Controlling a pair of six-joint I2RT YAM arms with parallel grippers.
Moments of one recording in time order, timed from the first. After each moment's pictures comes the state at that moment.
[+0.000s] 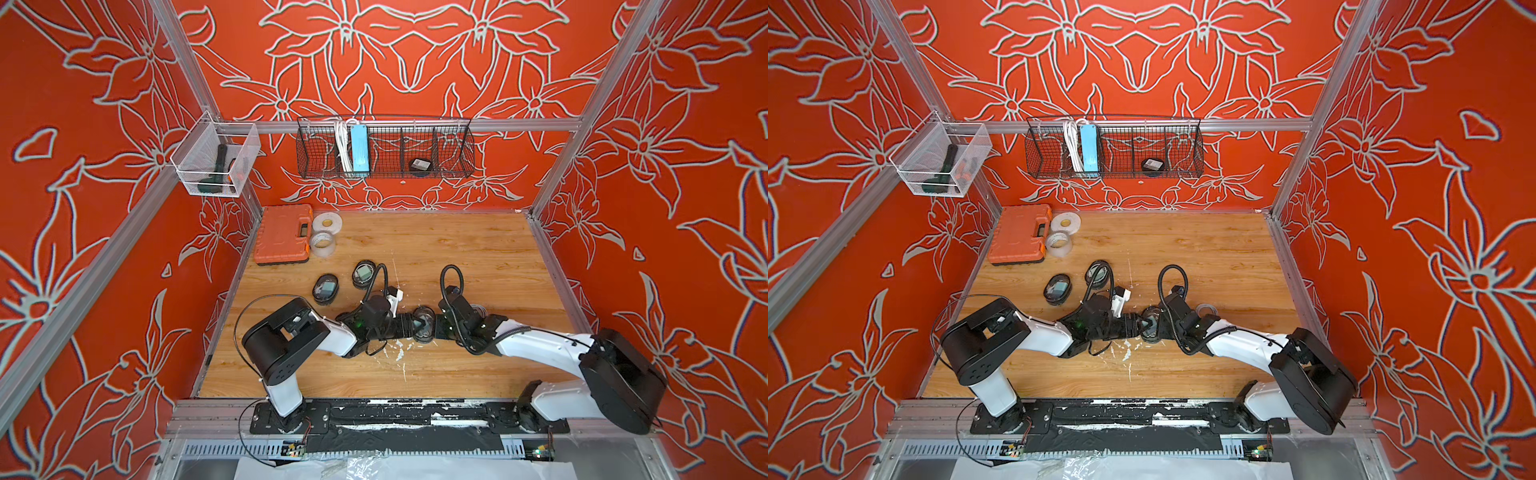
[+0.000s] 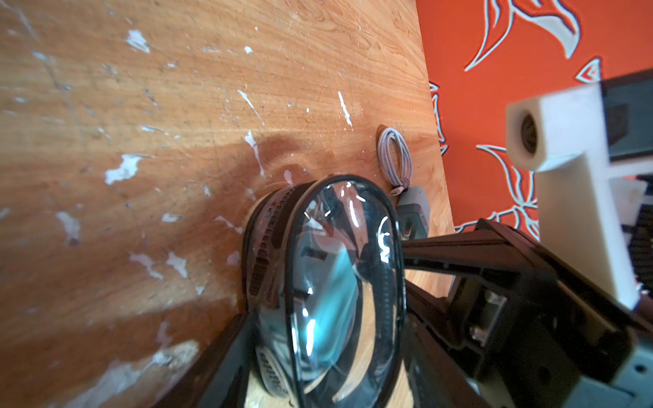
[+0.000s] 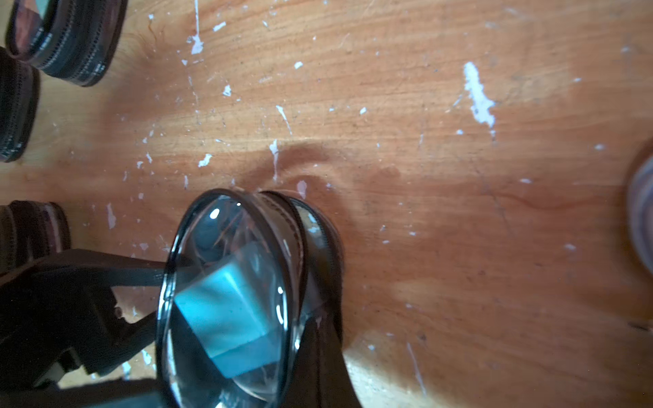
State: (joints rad) left arm -0.75 1.73 0.54 0.68 0.37 -0.92; right arm 0.80 1.36 0.57 -0.16 0.08 0.77
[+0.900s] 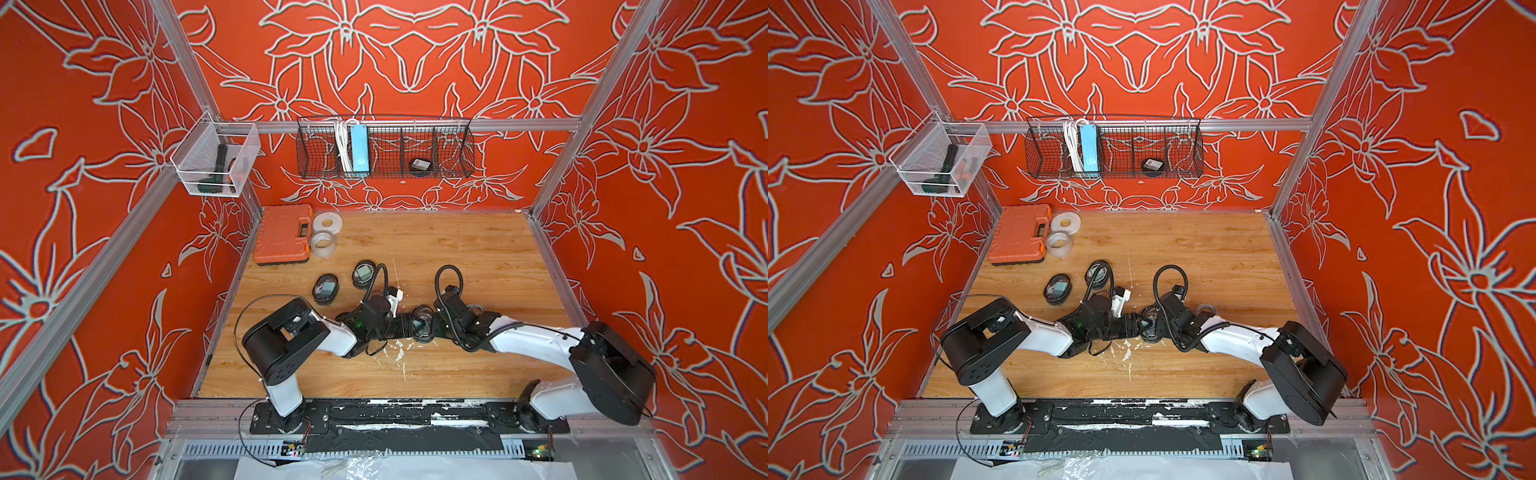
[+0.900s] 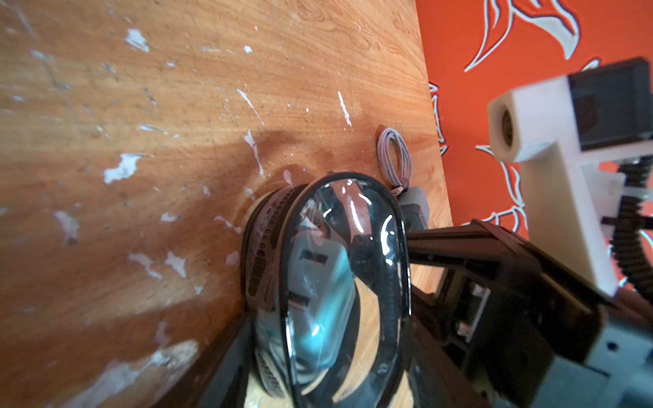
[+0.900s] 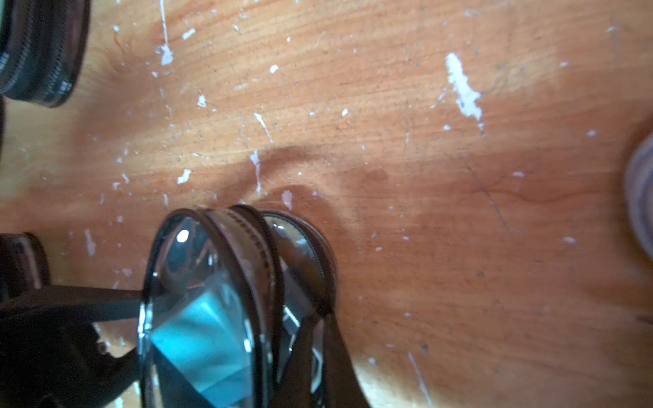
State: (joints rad) left arm -0.75 1.73 0.54 0.68 0.37 -0.93; right arm 0.81 1.42 0.62 -0.22 0.14 0.84
